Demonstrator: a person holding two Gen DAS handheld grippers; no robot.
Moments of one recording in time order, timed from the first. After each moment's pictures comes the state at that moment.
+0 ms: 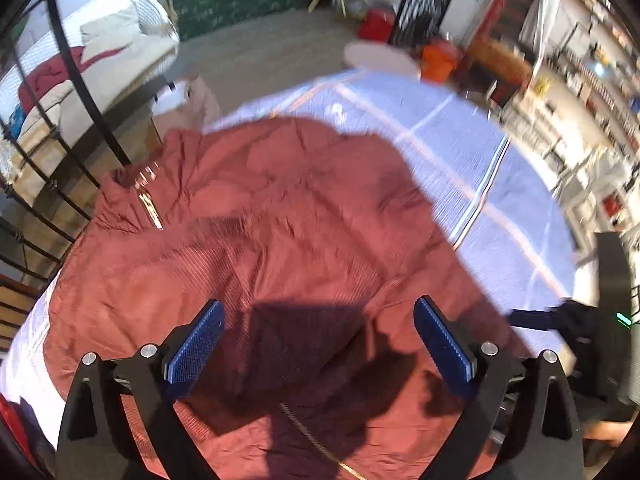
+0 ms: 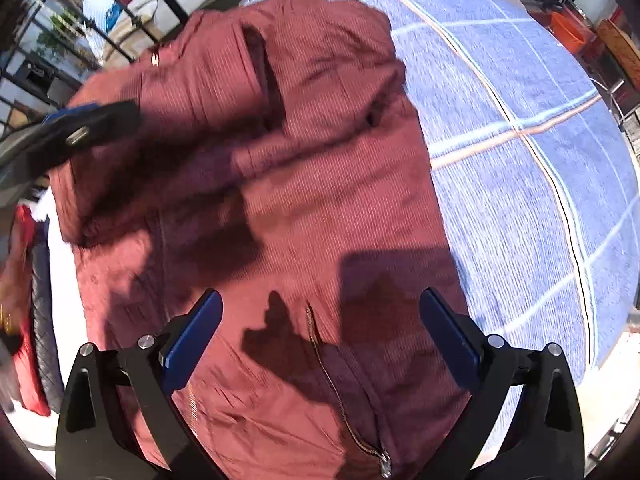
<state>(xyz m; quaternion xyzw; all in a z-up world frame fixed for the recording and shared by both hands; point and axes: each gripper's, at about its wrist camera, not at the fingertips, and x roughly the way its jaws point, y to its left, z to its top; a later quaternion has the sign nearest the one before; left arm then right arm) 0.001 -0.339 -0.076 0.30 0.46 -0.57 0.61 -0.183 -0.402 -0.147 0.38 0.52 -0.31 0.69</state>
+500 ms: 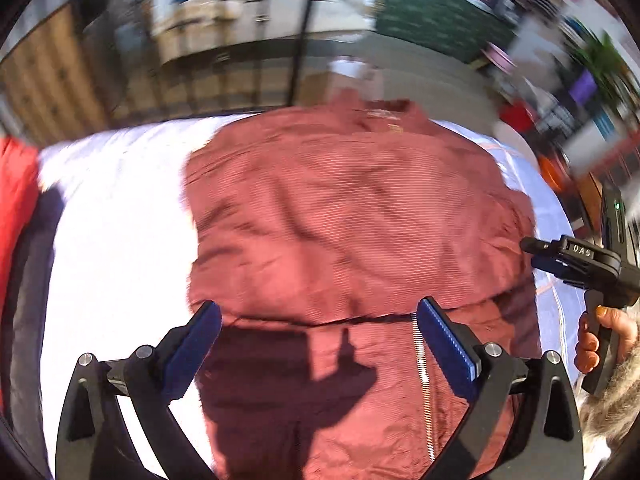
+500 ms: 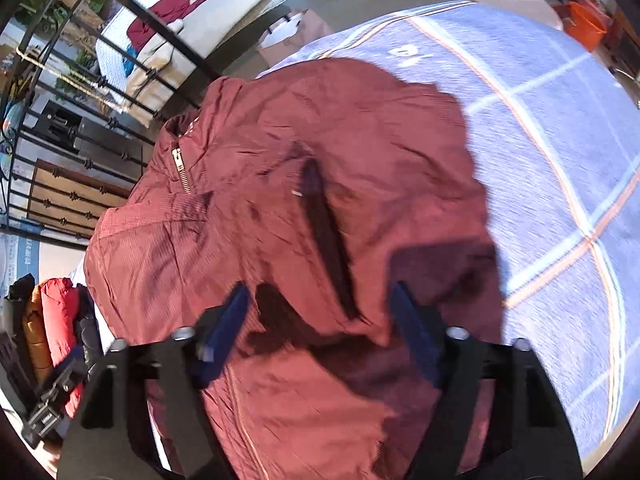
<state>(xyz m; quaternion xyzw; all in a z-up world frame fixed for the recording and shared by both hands) 0.118 -0.157 -0.088 0.14 0.56 -0.35 0.74 -0.090 -0.482 -0.159 0.44 0.47 -0.26 0.72</state>
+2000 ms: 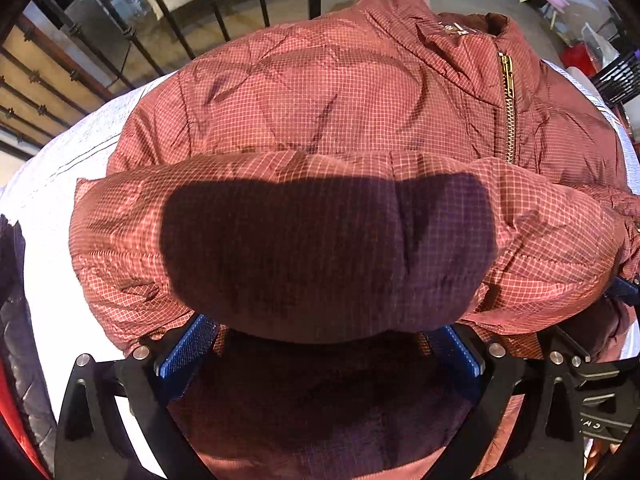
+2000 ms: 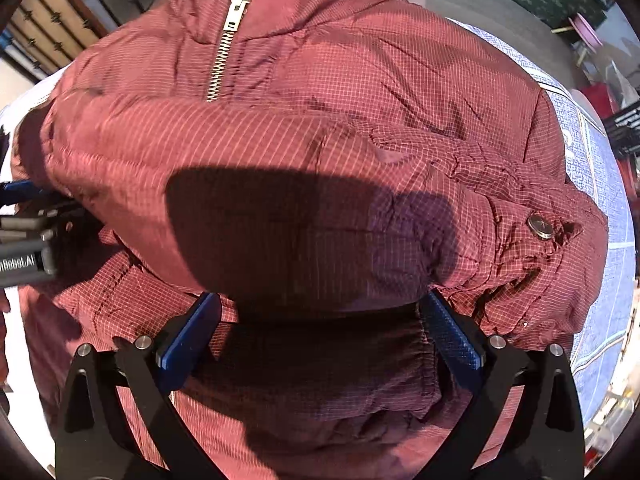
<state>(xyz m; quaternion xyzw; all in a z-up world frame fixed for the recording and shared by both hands) 0.183 -0.278 -0.213 0.26 0.62 -0.28 0.68 0.042 -0.448 -0.233 0.18 0.64 -0.22 0.71</state>
